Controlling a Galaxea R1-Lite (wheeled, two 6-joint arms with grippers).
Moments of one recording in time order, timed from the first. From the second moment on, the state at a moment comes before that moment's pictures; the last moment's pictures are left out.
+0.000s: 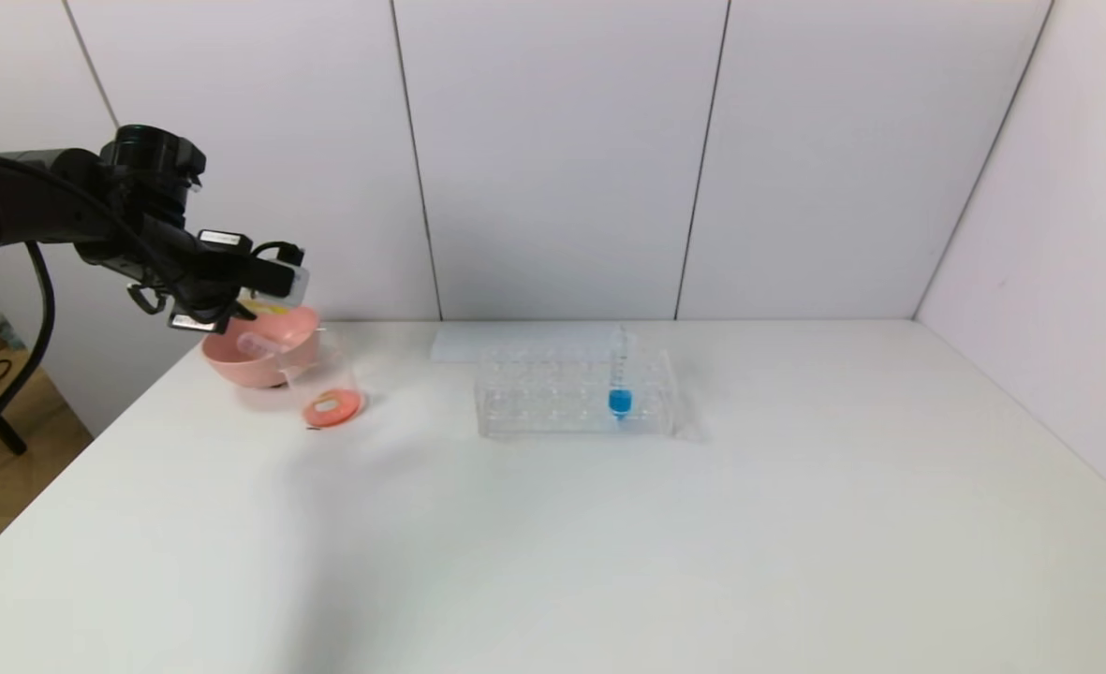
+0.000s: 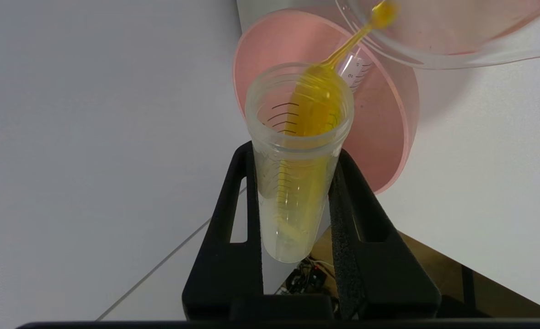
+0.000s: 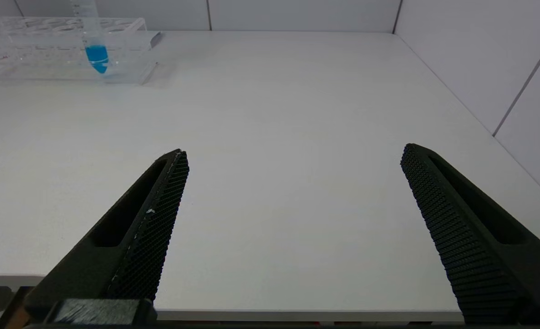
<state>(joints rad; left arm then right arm) 0.10 2.14 -1.98 0.56 -0.05 1.74 0.00 0.00 0.00 0.00 0.00 0.00</state>
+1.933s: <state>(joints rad) 0.08 2.12 -1.97 0.57 -0.05 1.80 0.00 0.00 0.00 0.00 0.00 0.00</state>
